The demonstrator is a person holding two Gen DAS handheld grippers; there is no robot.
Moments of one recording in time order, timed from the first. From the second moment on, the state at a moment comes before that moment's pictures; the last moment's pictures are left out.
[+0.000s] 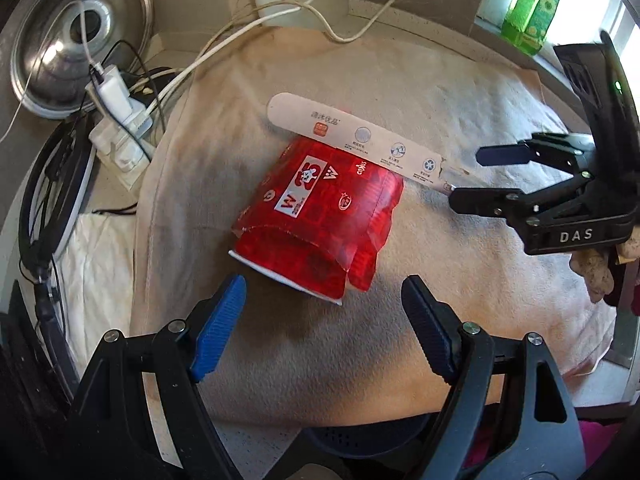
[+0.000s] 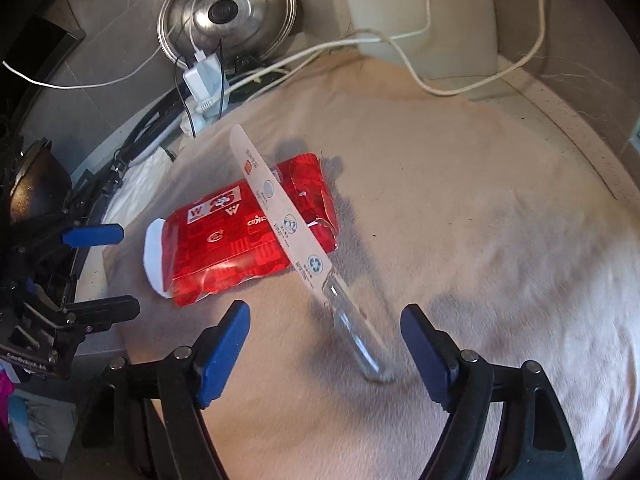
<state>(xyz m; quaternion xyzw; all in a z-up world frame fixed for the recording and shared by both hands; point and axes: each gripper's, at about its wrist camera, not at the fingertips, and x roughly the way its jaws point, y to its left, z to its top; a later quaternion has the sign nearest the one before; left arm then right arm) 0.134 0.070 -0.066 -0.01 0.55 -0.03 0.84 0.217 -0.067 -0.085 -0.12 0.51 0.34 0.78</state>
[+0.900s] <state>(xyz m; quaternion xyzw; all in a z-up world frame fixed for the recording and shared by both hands) 0.183 0.017 -0.119 0.20 0.57 0.00 0.80 0.257 -0.080 -0.115 -0.04 0.58 0.33 0.75</state>
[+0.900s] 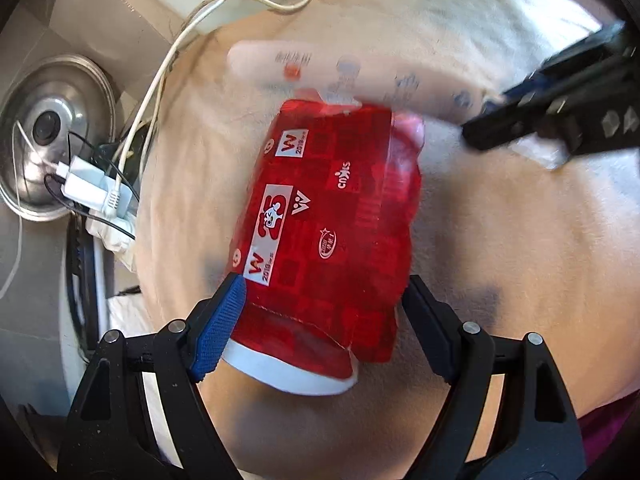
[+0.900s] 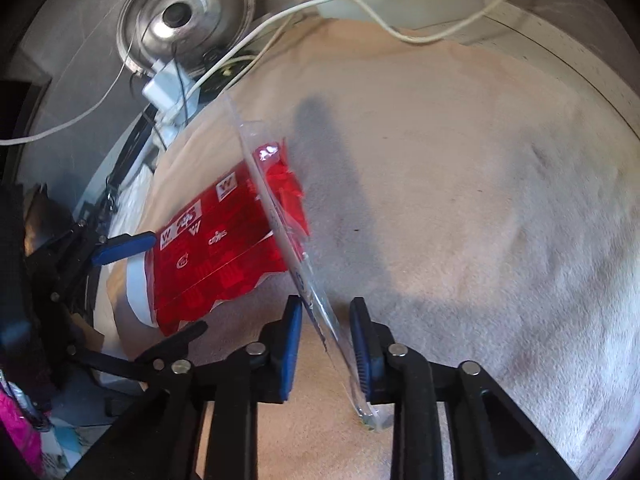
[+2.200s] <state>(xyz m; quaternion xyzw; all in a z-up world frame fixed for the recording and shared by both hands) 0.217 0.134 -0.053 0.04 0.51 0.06 0.86 0.277 -0.041 -0.129 -0.10 0.56 0.32 0.76</state>
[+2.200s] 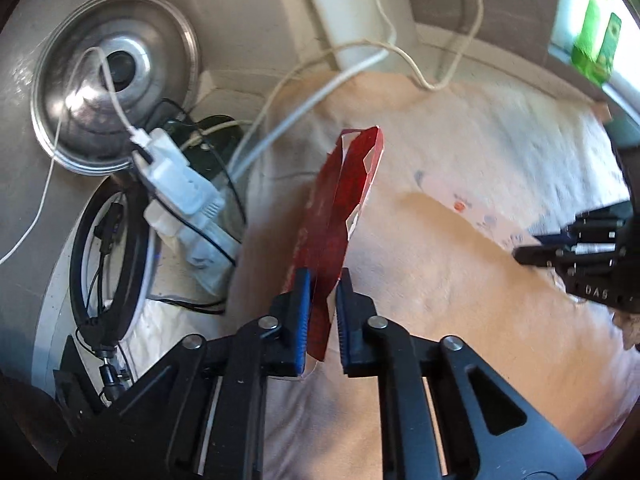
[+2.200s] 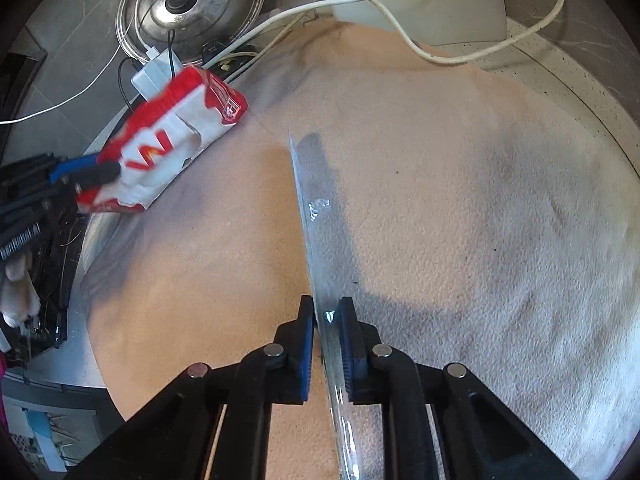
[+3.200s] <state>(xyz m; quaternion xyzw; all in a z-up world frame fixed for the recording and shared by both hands) 0.166 0.148 -0.023 -0.06 0.46 0.04 0.89 0.239 -0.073 -0.089 -0.03 0.51 0.31 0.80</state>
